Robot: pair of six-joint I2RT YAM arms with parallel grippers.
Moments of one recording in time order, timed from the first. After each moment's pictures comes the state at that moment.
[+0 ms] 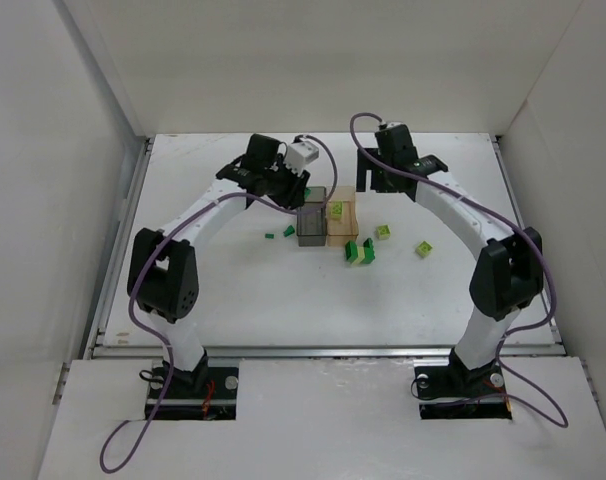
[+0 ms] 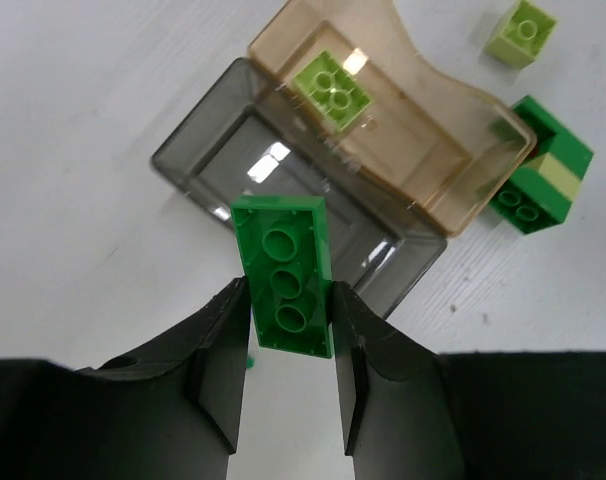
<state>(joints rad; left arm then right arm) -0.42 1.76 1.48 -0.48 0.36 0.25 0.42 1.79 1.59 -0.58 0.22 0.31</state>
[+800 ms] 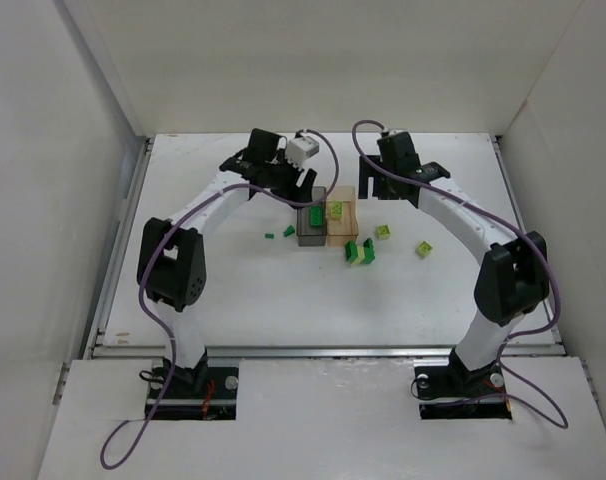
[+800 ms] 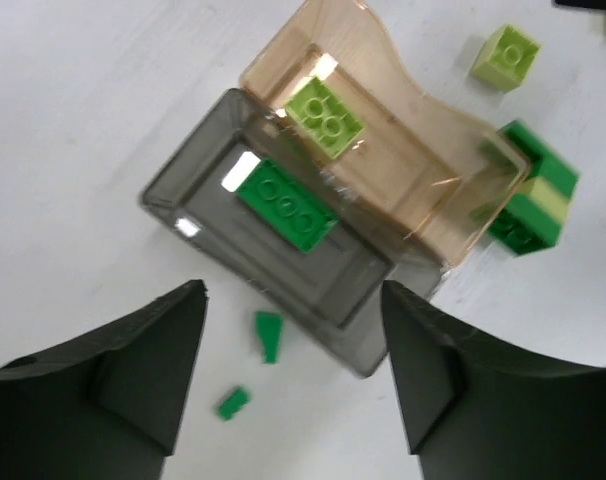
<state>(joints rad) -0.42 1.89 1.57 -0.46 0.43 0.18 0.41 1.74 1.50 -0.56 0.22 0.32</state>
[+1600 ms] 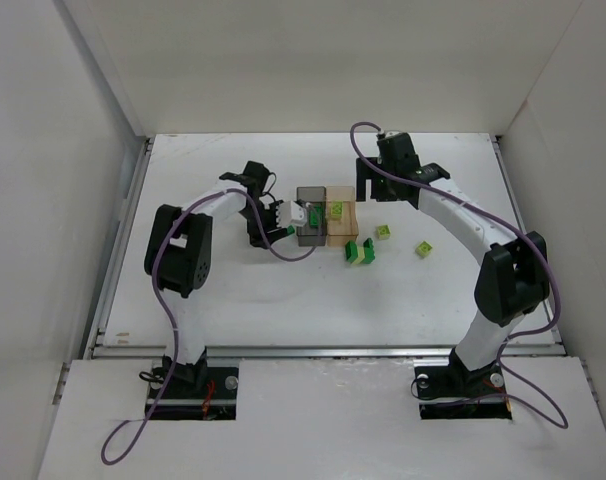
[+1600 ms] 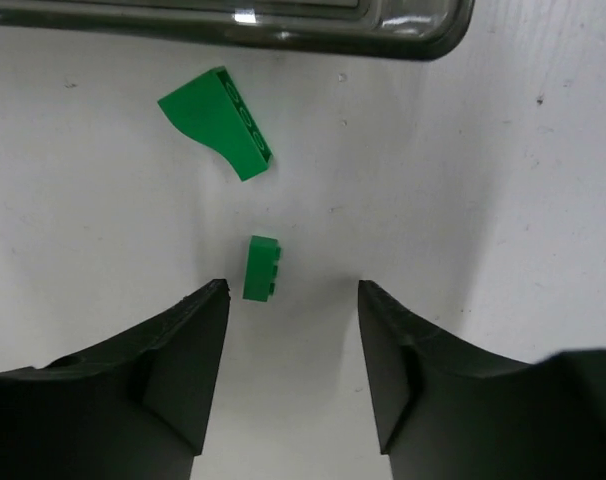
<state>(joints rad) -0.33 2.00 1.45 -0.81 0.39 1.14 0.41 1.74 1.49 -0.55 0.15 0.30</state>
